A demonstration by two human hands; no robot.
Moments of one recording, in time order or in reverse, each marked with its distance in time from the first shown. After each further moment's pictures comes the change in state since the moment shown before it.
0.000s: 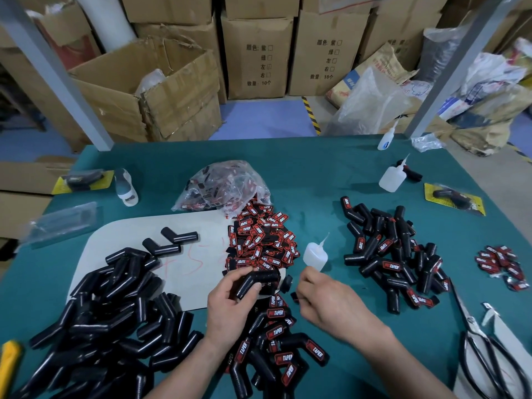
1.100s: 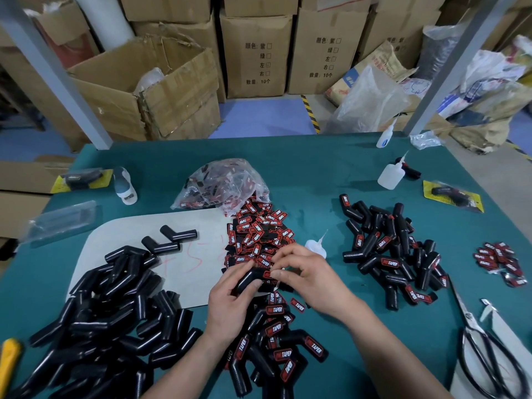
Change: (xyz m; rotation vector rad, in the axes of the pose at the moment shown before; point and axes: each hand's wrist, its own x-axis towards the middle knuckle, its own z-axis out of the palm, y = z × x) left_hand 0.002 0.006 0.002 0.109 -0.043 0.017; right_hand 0.034 -0.020 -0.015 0.816 0.220 -0.010
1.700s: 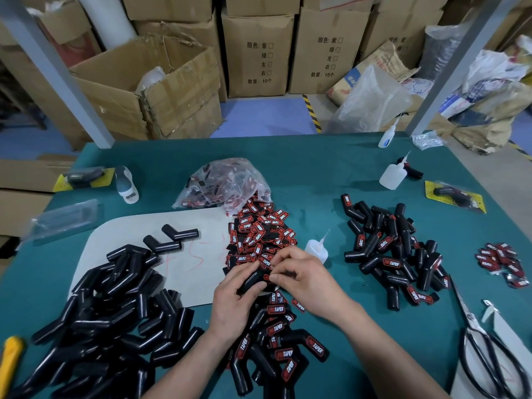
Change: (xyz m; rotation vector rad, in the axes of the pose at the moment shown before) left_hand 0.003 -0.003 0.000 0.075 -0.076 0.038; right_hand 0.002 0.007 0.013 -0.141 0.025 -0.059
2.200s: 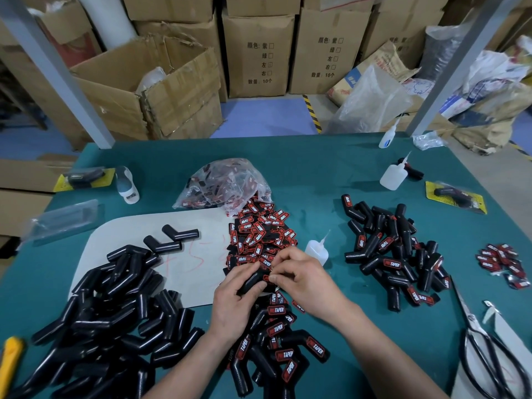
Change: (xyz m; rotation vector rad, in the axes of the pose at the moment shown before) left_hand -0.002 0.006 0.000 -0.006 0.010 -0.011; right_hand 0.001 0.009 0.007 -0.043 0.012 -0.012
